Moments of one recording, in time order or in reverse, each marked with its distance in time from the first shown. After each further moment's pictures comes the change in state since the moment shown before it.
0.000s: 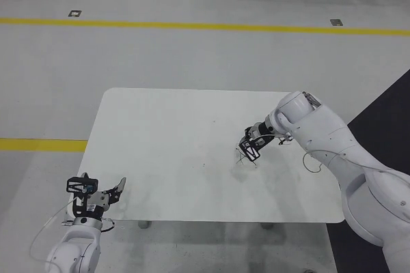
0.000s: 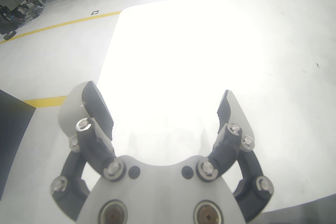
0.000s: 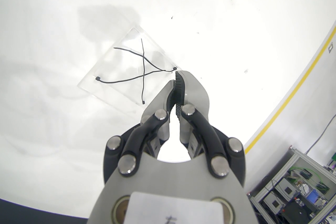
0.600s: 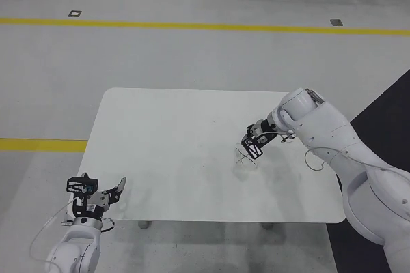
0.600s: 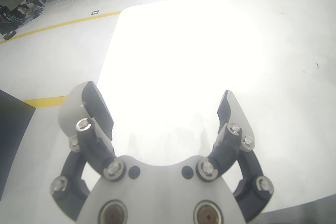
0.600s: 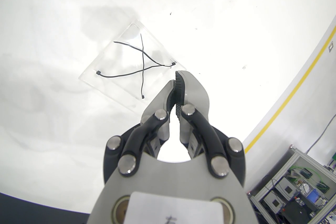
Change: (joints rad) left arm 0.000 0.000 0.000 0.000 0.000 0.000 0.000; right arm 0.024 0.000 -0.002 0.038 -0.018 0.023 -0.063
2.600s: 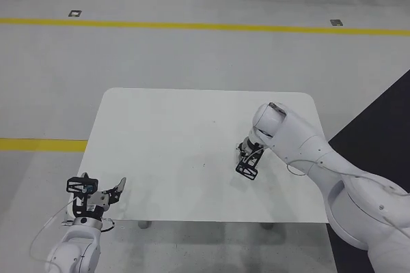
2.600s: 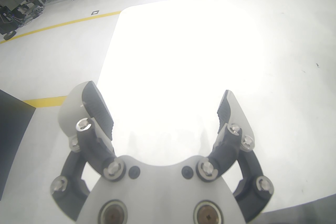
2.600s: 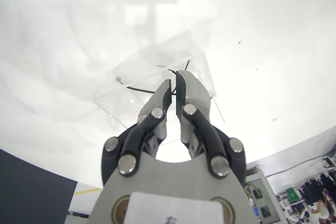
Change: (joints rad) left arm 0.000 0.000 0.000 0.000 0.000 0.000 0.000; right arm -0.062 -0.091 -0.036 -0.061 -0.429 0.035 -0.035
